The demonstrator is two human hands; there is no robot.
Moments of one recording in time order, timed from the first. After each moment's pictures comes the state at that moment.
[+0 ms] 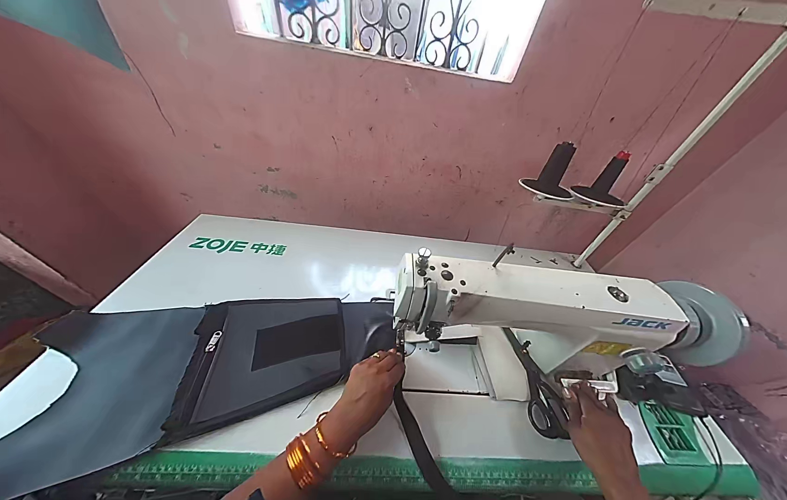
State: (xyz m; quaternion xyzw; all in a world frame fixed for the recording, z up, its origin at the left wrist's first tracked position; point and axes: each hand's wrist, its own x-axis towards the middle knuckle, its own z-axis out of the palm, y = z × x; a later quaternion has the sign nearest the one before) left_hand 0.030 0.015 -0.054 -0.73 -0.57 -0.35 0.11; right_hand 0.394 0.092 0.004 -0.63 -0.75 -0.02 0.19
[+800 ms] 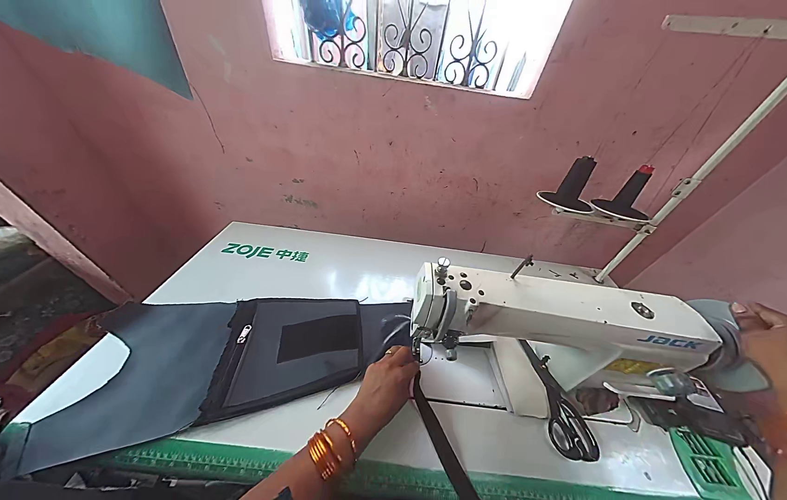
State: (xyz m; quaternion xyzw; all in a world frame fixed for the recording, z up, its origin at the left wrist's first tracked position) left_hand 0.024 0.019 -0.040 -0.71 -0.62 -0.34 -0.02; right_hand 0.466 0.223 0.182 -0.72 -0.64 -0.04 0.28
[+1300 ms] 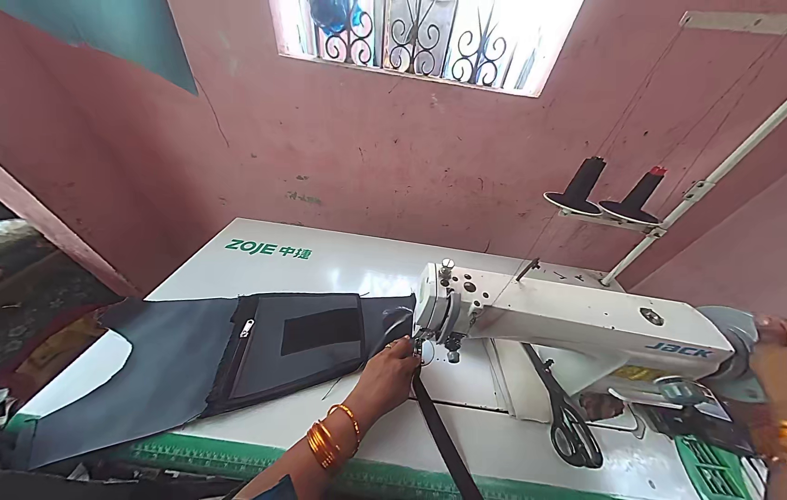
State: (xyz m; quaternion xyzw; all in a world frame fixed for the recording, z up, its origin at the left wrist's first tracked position) left_hand 0.013 0.028 -0.039 -0.72 -0.61 -0.32 -0.06; right_hand 0.473 0.228 0.160 -0.70 -0.62 -0.05 0.35
